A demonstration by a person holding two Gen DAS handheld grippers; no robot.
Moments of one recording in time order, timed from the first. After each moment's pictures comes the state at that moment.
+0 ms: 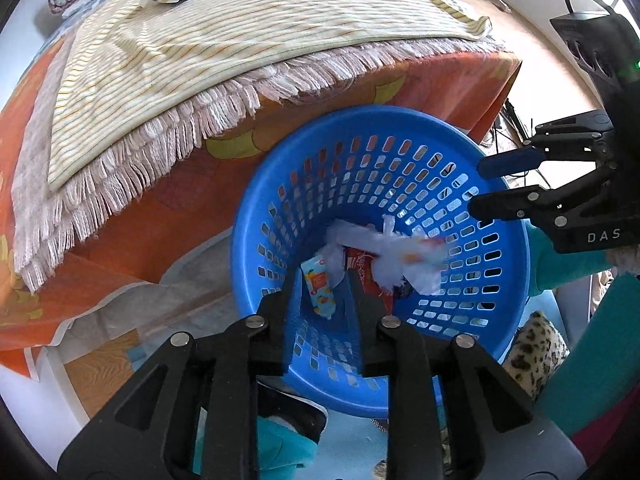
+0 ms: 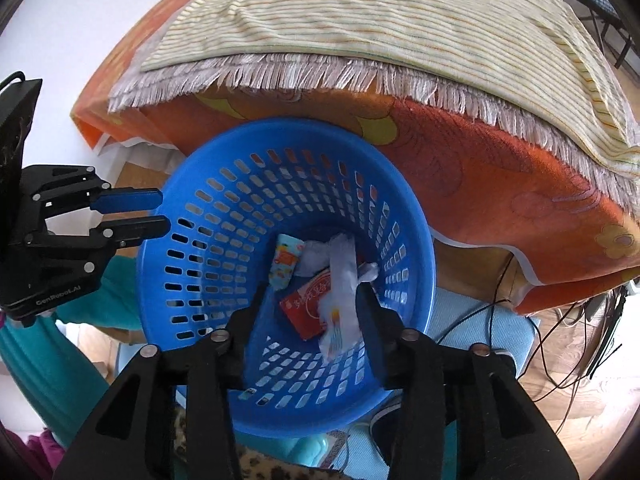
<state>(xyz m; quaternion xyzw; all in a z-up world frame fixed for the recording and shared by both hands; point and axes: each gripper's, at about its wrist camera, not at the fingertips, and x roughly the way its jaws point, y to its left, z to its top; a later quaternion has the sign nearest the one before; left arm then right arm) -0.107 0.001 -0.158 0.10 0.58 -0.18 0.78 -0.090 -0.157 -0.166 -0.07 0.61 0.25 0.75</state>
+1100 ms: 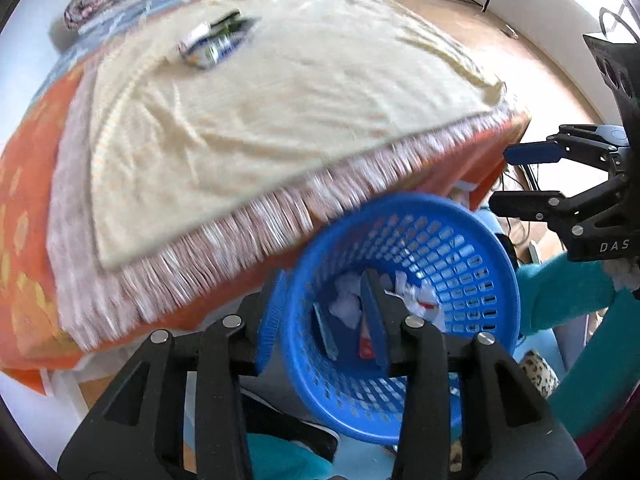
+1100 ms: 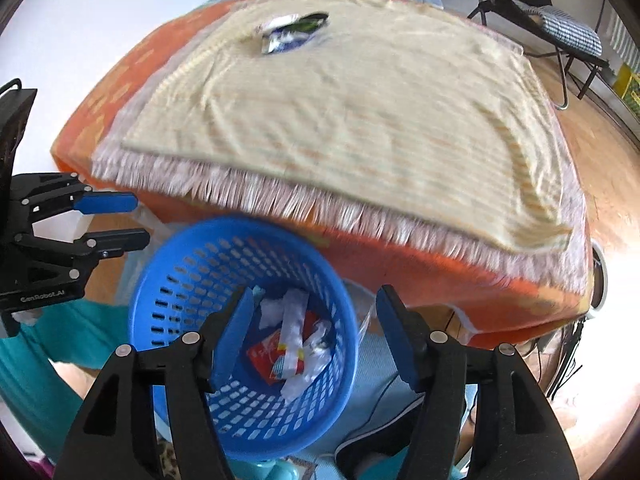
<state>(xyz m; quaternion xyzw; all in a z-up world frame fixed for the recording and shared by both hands) -0.061 0.008 -0.102 0.09 0.54 -0.17 0.82 -0.053 -0.168 -0.098 -0.09 0.54 0.20 0.81</state>
